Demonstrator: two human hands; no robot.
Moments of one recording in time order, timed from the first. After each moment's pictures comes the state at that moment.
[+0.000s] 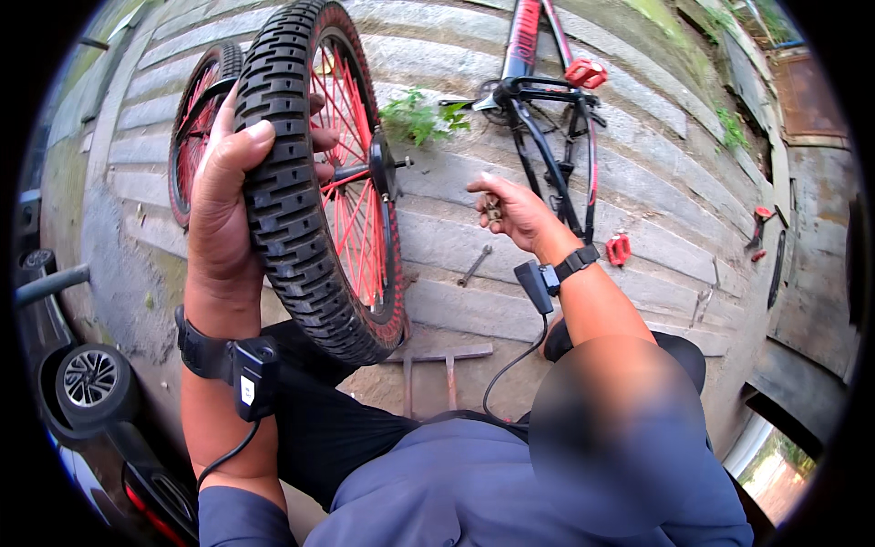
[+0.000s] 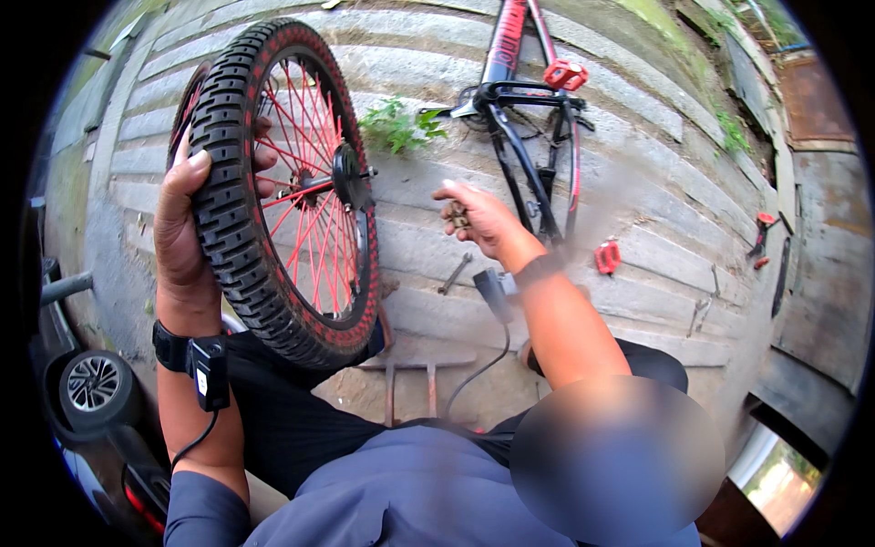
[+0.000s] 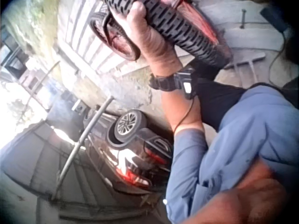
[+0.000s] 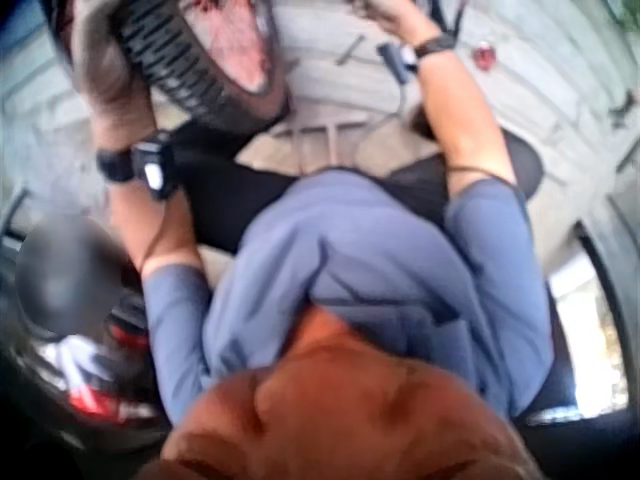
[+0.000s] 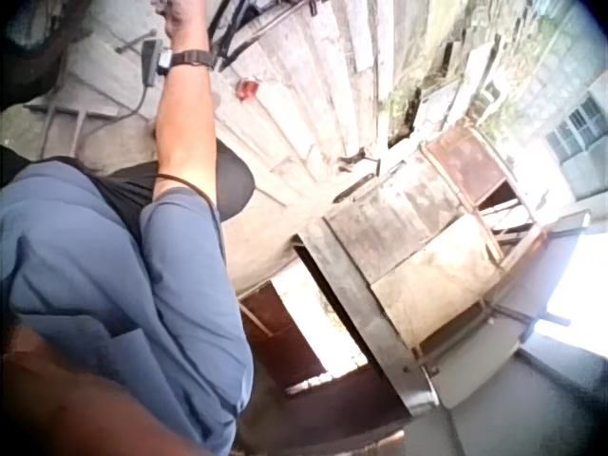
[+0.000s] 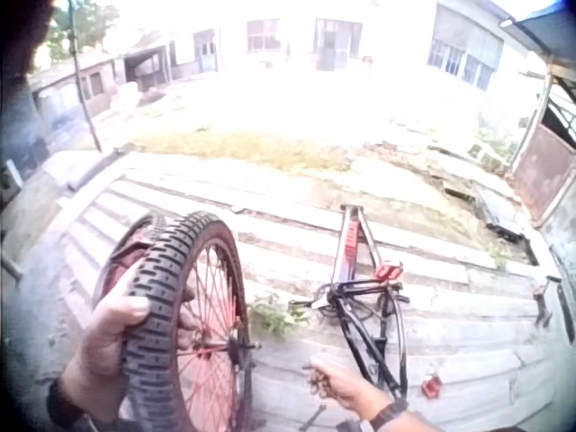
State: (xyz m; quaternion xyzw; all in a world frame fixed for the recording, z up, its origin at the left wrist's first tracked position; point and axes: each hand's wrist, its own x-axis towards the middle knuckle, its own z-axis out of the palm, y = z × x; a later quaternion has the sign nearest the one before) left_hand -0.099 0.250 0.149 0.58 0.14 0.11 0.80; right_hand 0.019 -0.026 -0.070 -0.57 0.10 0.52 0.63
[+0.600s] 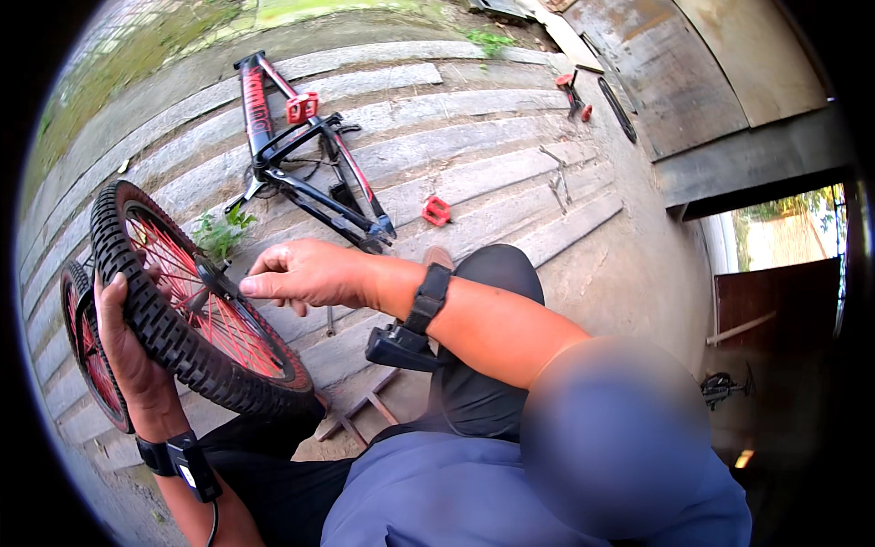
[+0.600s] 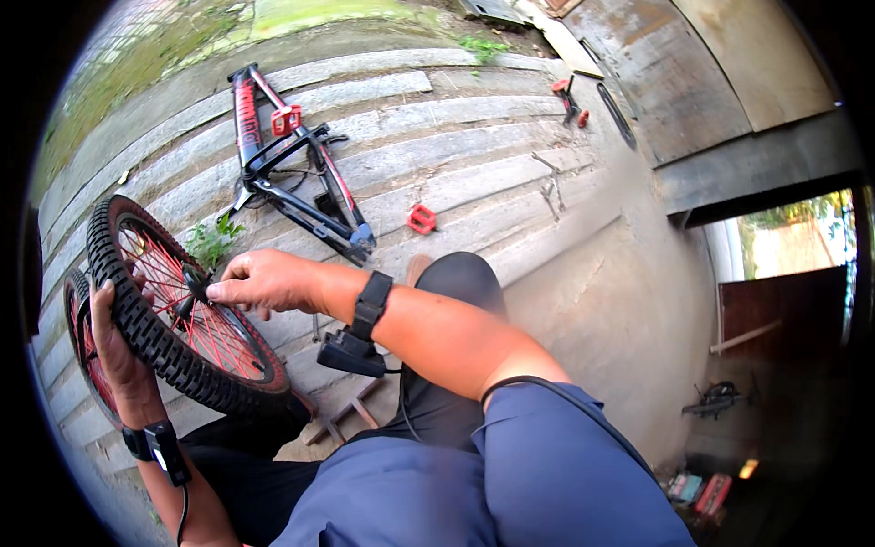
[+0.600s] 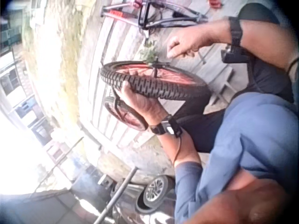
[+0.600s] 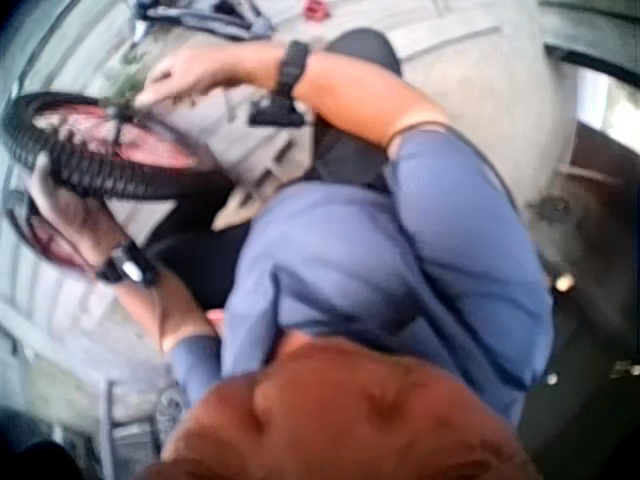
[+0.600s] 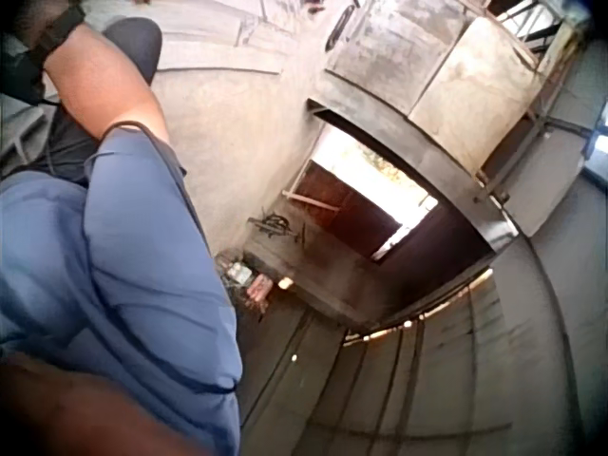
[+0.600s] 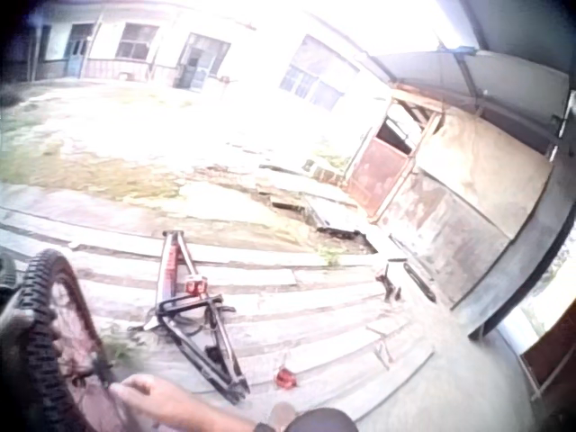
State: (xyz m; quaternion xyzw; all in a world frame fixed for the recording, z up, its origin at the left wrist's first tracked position) left_hand -0.086 0.193 0.157 0.54 0.14 0.07 0.83; right_hand -0.039 -0.061 0.112 -0.63 -0.12 0.44 0.63
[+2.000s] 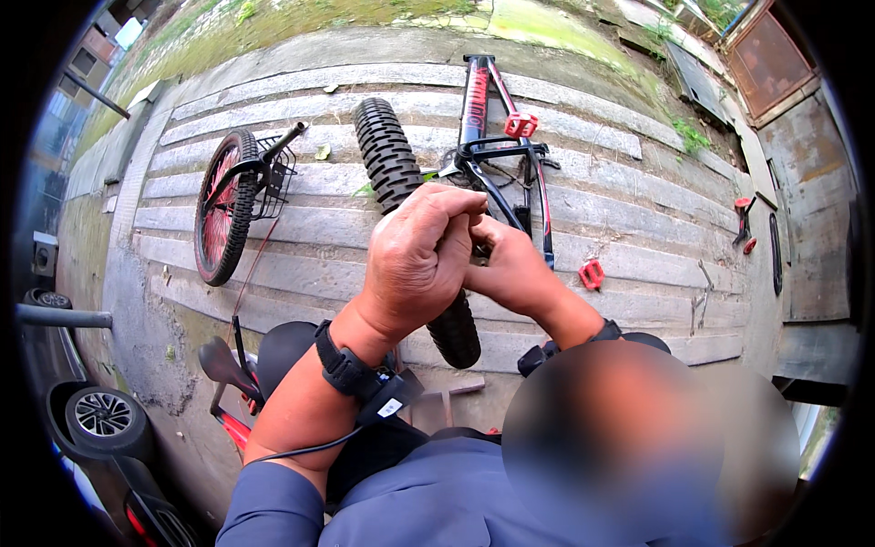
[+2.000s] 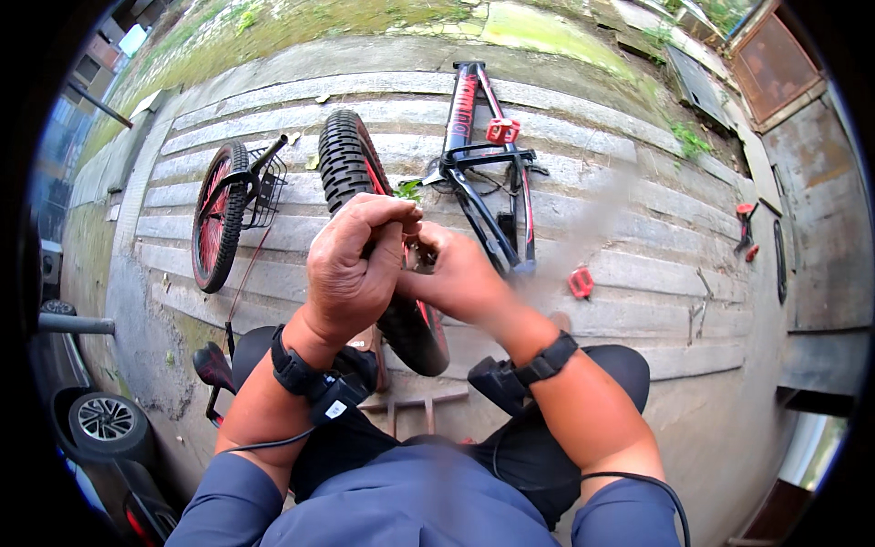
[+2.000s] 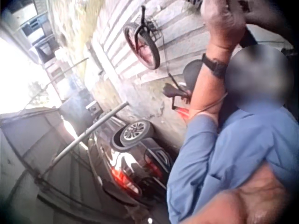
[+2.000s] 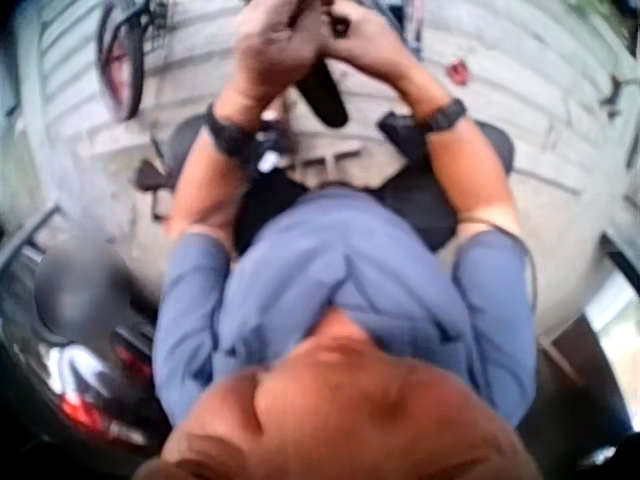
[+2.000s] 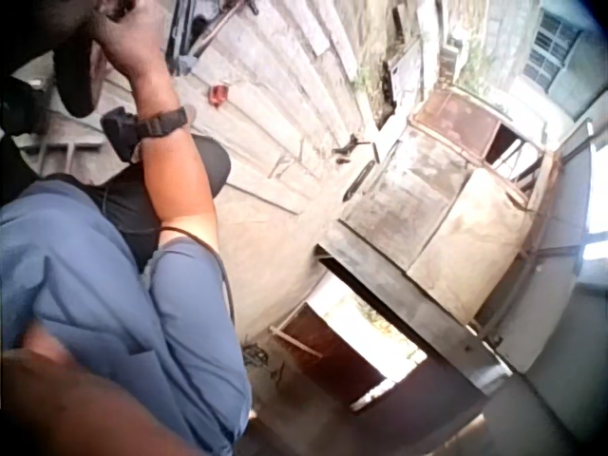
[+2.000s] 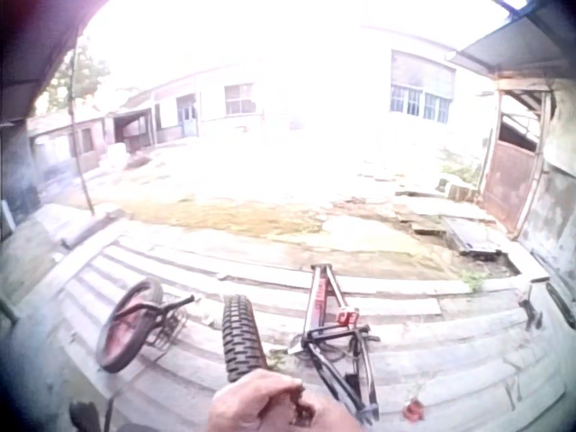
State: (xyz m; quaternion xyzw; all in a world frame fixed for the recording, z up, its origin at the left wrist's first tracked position) left_hand -0.096 0.078 0.178 0.80 -0.14 0.30 0.49; right_hand -0.044 -0.070 0.128 -0.71 -0.27 0.25 0.60
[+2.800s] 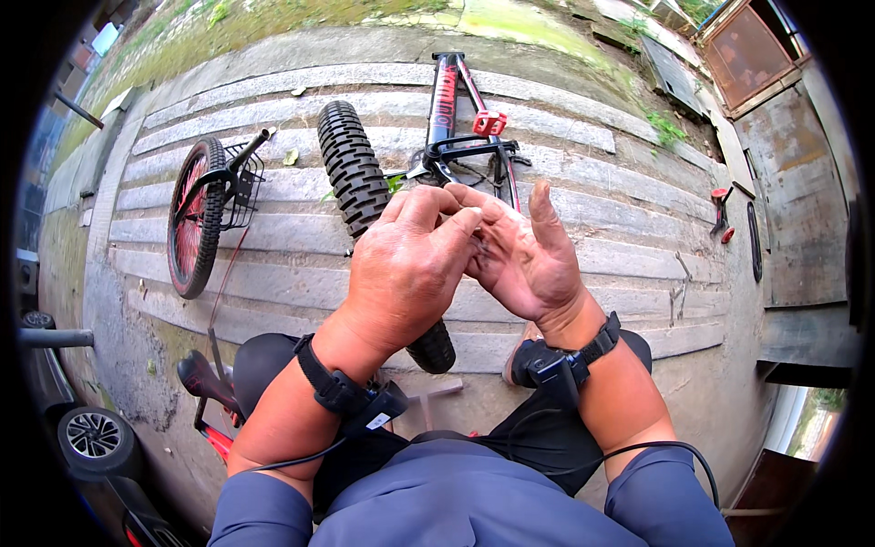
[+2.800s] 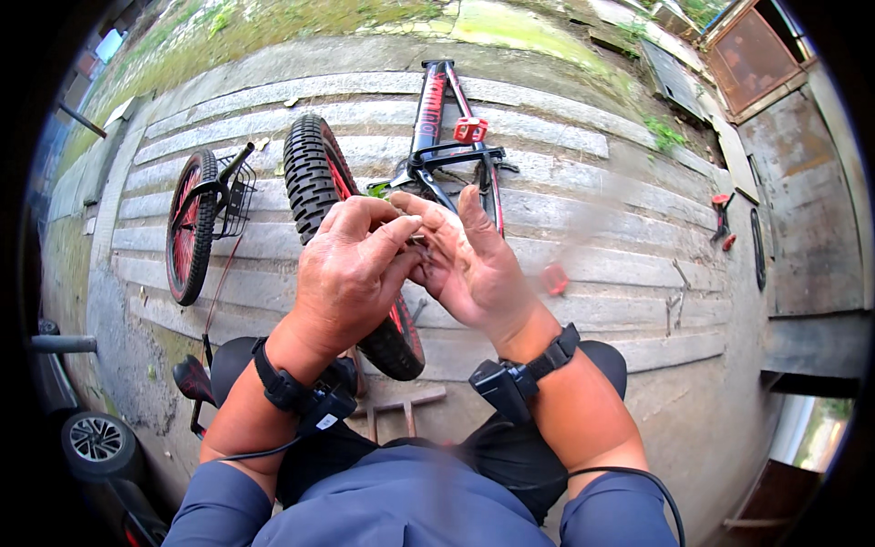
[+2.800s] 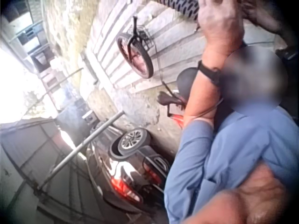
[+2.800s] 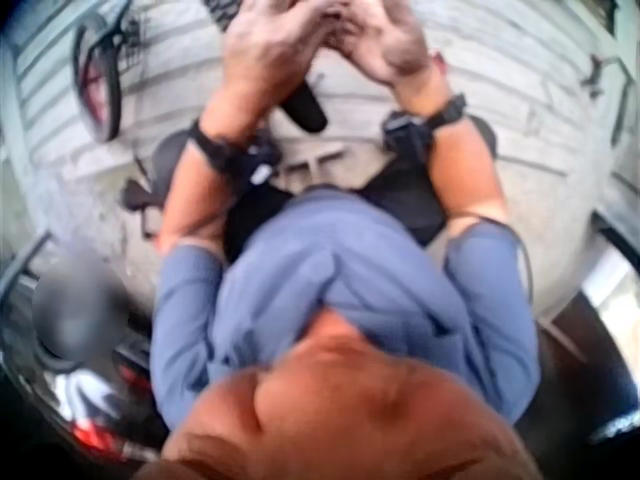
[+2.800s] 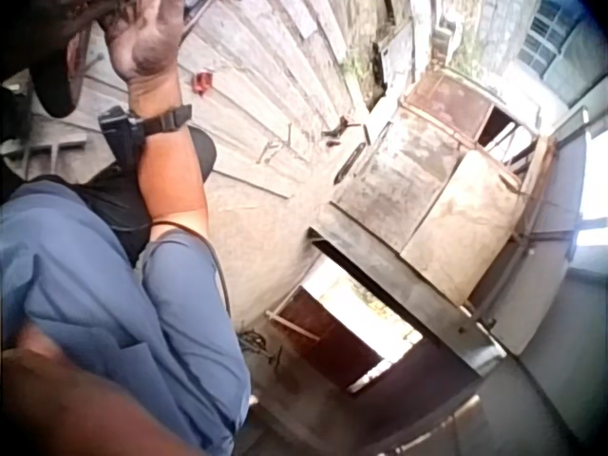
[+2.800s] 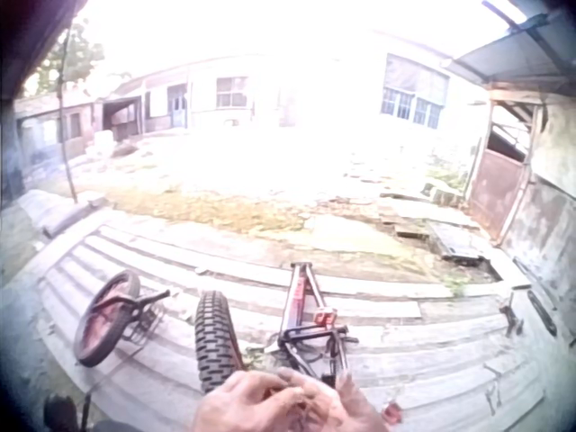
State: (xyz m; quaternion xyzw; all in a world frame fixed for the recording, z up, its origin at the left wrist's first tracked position) left_hand -0.084 0.058 0.179 0.90 -0.16 0.30 0.27; right_hand -0.033 -0.104 0.161 -0.24 -0.08 0.43 0.87
